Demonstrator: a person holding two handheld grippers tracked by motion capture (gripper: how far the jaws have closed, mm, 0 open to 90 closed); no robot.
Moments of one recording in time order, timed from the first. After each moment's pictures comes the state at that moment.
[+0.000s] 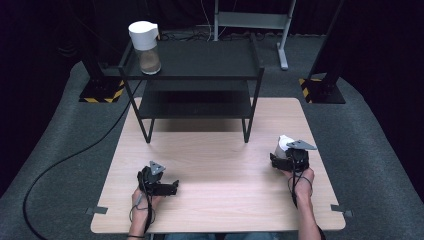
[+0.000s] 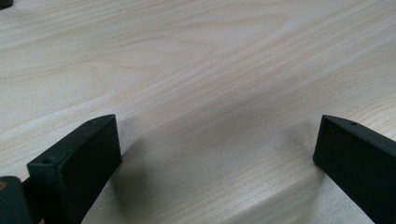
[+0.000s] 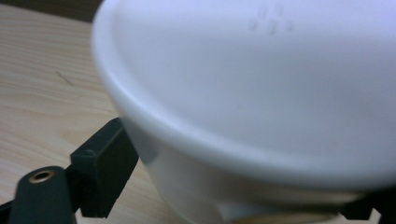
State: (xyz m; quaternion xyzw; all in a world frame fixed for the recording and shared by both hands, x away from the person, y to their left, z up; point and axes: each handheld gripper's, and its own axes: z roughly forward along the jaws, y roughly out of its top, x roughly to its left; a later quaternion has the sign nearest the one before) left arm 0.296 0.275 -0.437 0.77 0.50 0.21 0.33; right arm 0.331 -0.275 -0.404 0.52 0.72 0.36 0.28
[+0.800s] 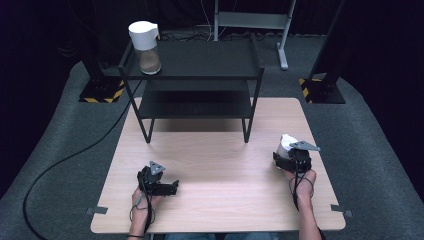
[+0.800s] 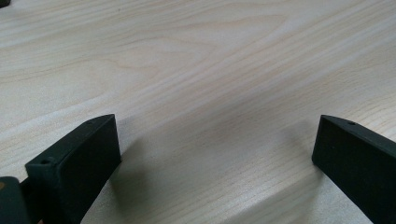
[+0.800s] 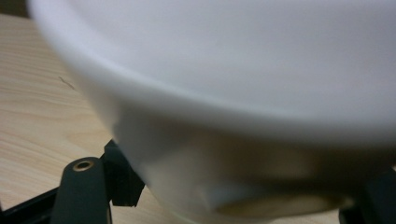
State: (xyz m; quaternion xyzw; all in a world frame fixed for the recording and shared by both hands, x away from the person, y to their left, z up) left arm 0.296 0.276 -0.438 0.77 0.50 0.21 0.33; right arm 0.325 -0.281 -0.401 0.53 0.71 0.37 0.28
